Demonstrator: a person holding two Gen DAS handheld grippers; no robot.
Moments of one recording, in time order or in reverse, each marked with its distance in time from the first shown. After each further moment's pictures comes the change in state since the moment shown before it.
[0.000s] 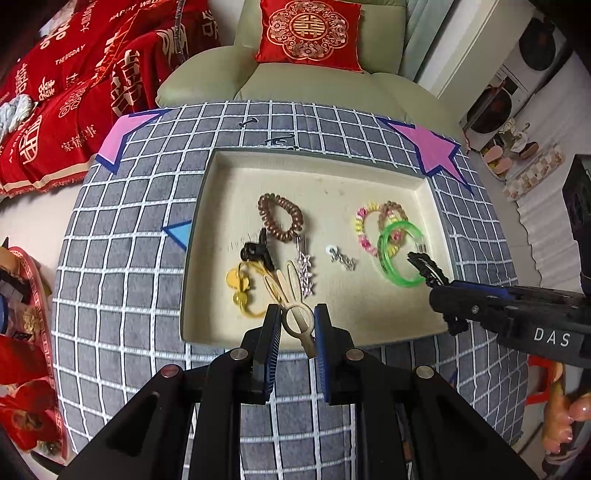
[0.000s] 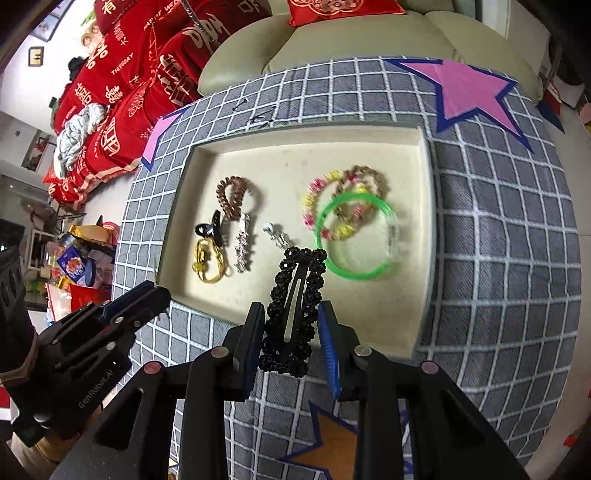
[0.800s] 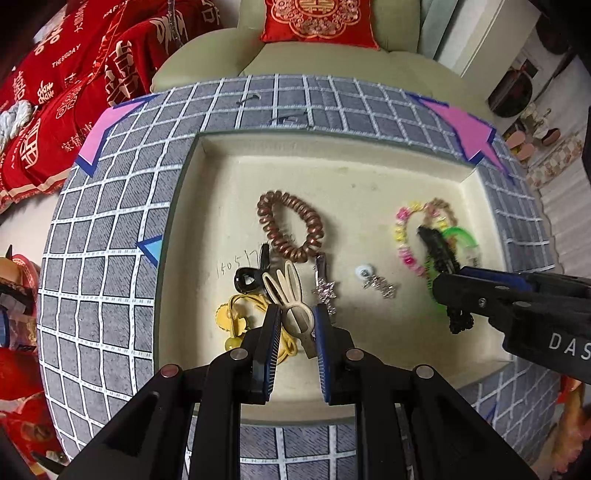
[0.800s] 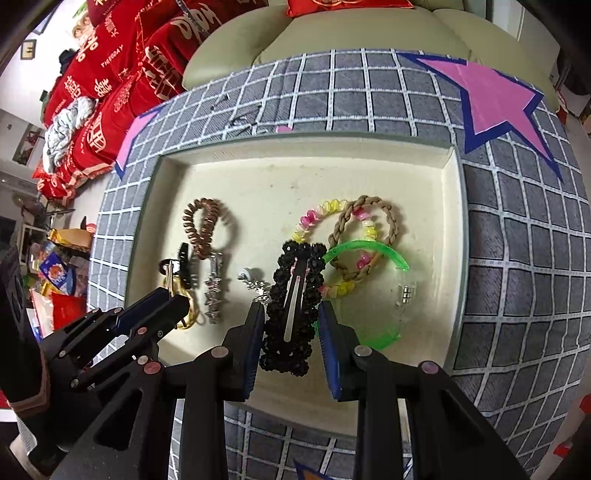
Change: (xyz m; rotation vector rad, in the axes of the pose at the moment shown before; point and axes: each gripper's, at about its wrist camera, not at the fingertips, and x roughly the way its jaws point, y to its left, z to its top) left arm 0.074 0.000 0.022 0.013 0.067 0.089; right arm 0.051 -0.009 0.038 -0.009 0.027 -0.046
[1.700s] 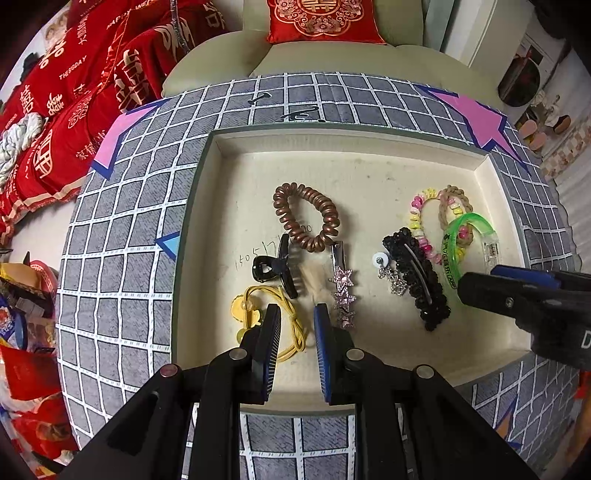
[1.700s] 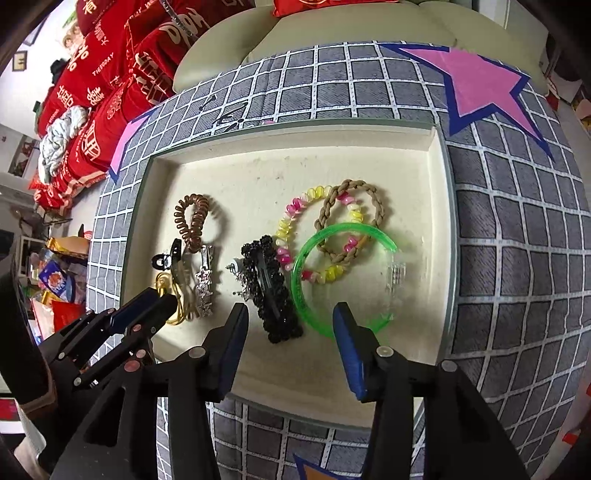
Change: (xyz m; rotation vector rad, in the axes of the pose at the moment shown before) left arm -0.009 0.000 -0.009 0.032 -0.006 0.077; right arm -0.008 -0.010 -0.013 0.051 -0.008 0.003
